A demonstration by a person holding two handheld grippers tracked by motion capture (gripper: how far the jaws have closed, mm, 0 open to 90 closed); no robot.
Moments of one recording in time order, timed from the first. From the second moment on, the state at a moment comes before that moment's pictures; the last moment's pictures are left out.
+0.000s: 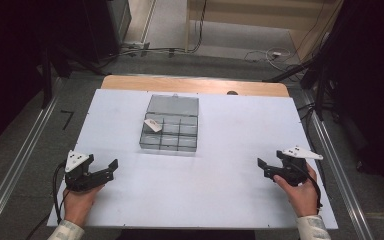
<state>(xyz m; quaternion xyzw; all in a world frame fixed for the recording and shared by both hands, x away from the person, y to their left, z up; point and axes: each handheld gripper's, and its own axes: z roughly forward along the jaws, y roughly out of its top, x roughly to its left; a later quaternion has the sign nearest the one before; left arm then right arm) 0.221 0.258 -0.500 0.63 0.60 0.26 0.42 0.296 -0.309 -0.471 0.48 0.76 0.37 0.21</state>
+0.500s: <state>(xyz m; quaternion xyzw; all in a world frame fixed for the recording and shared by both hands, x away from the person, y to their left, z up) 0.221 0.257 -0.500 0.63 0.59 0.26 0.42 0.288 -0.328 -0.476 0.50 0.75 0.36 0.22</state>
